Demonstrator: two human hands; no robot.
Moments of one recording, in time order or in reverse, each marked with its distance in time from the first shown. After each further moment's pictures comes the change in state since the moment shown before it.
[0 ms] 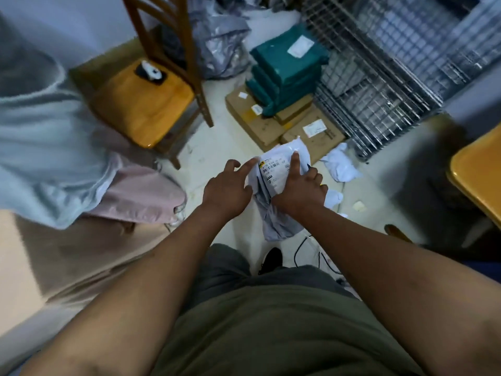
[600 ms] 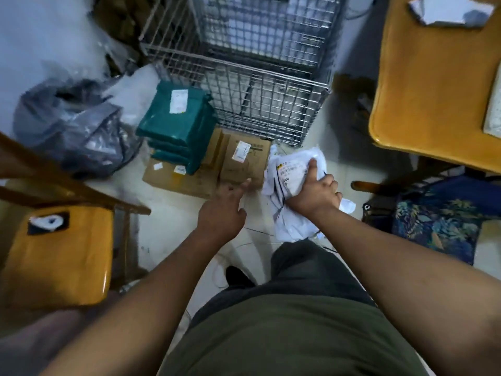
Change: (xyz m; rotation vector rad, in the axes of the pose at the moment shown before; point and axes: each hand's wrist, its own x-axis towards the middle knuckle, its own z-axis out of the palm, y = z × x) left_hand 0.225 0.094 -0.020 0.277 -0.245 0.547; right_hand 0.124 0.098 -0.076 0.315 0.076 0.686
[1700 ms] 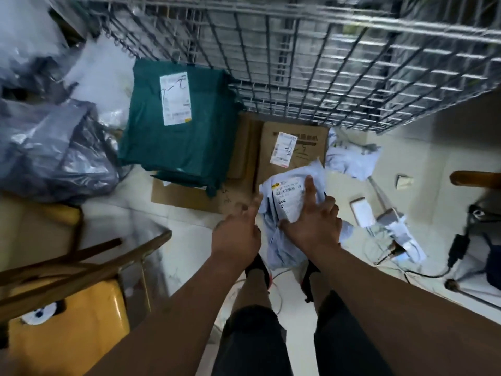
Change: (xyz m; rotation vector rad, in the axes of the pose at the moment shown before) left_hand 0.323 -0.203 0.092 0.118 -0.227 -0.095; right_hand 0.287 -0.206 0.213 0.129 -0.097 0.047
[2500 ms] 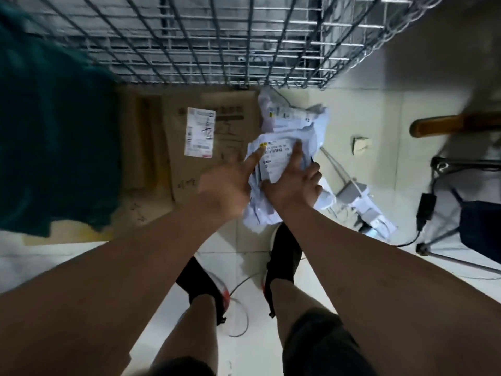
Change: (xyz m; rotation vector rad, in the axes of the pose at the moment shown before) left_hand 0.225 0.115 0.133 0.216 -0.109 0.462; right_hand 0.202 0.131 0.095 0.122 0.059 0.379
